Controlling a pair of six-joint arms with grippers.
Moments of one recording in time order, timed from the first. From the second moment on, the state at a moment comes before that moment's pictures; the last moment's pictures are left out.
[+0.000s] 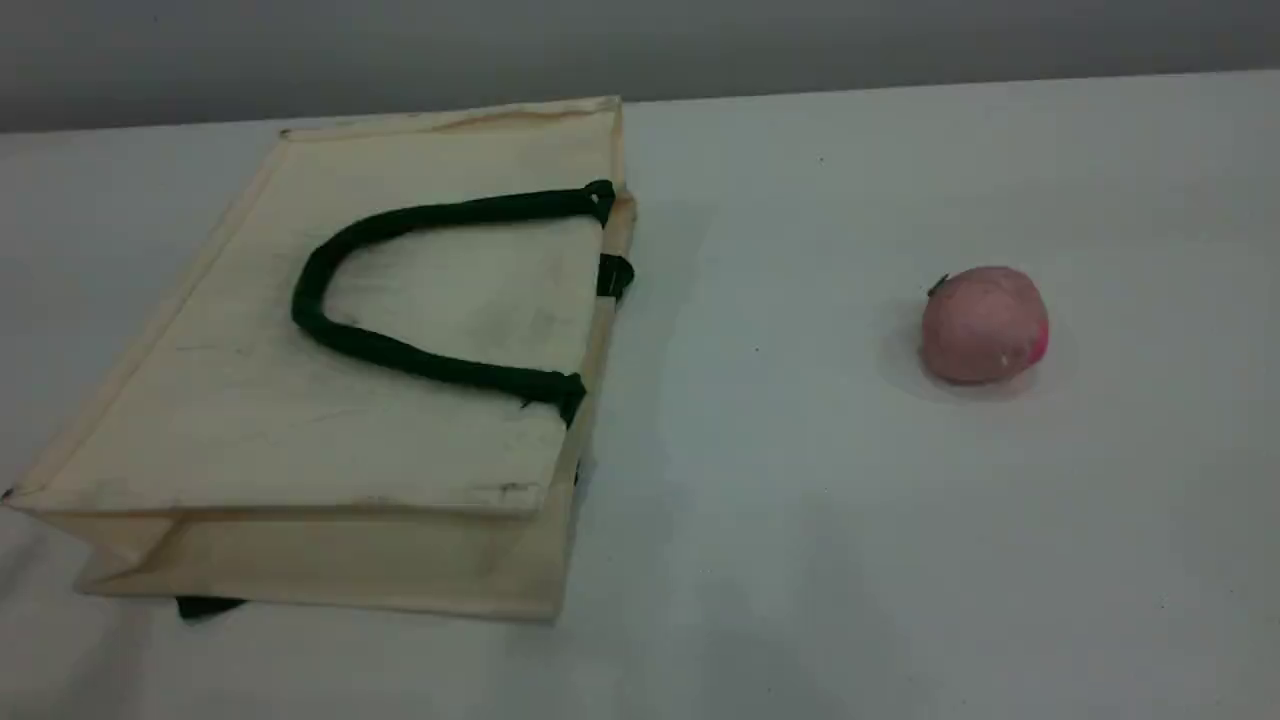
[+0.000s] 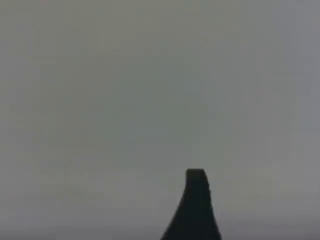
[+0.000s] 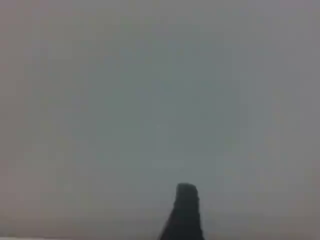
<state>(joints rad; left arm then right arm) -0.04 0.67 -0.48 0.67 -0.23 -0.81 0.16 0.64 -0.70 0.28 0.19 -0.19</state>
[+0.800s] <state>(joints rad) -0.04 1.05 -0.70 1.16 -0.25 -0.97 0.16 0.87 -0.86 0.29 0.17 -0.33</state>
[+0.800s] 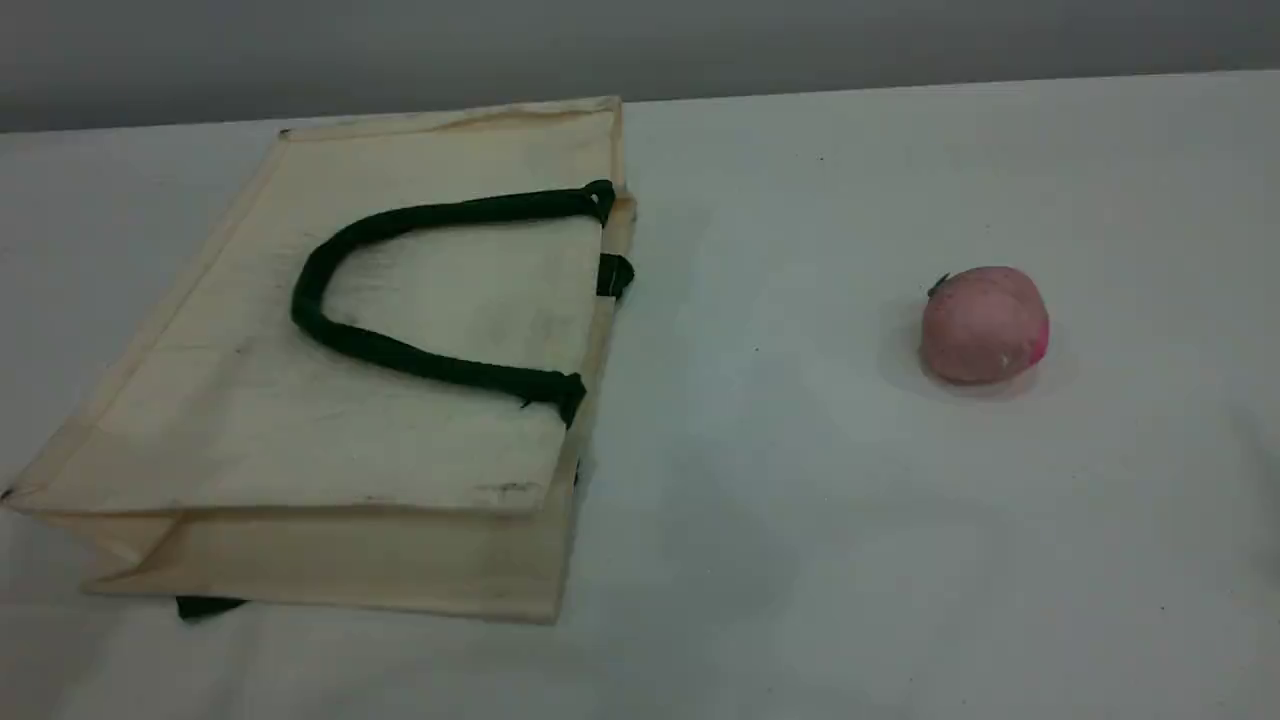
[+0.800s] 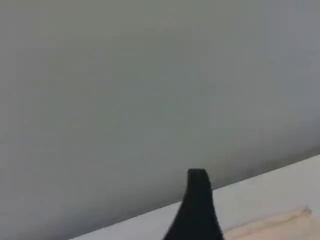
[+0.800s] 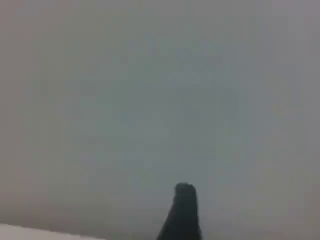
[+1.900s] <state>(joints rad) -0.04 1.06 -0.84 1.21 -0.19 -1.11 0.16 0.87 -0.86 0.29 0.12 -0.32</state>
